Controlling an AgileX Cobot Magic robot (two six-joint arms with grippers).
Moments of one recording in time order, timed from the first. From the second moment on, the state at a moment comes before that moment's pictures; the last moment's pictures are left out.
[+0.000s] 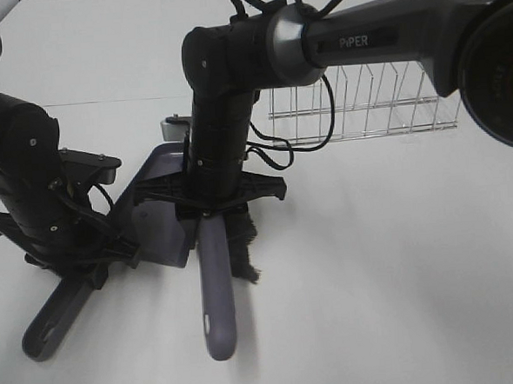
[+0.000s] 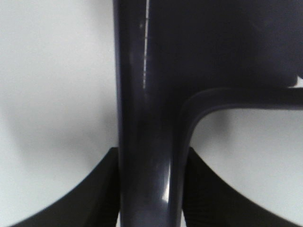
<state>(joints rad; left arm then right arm) -0.43 1.99 -1.02 0.05 0.64 -0.18 0.67 2.38 -1.82 0.23 1.03 0.46</state>
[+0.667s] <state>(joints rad) -0.43 1.99 -1.02 0.05 0.64 -0.18 0.67 2.40 -1.98 0.14 1.15 0.46</state>
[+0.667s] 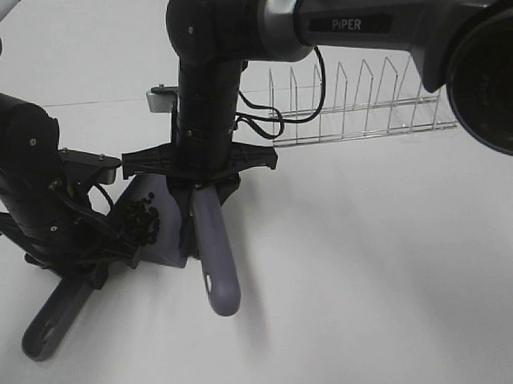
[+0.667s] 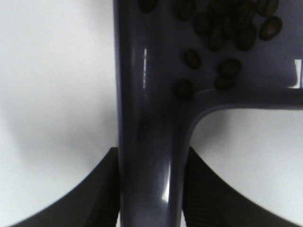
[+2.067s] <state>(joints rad) -0.43 1.99 -1.02 0.05 0.65 -0.18 0.52 2.29 -1.71 -0.14 1.22 0.31</state>
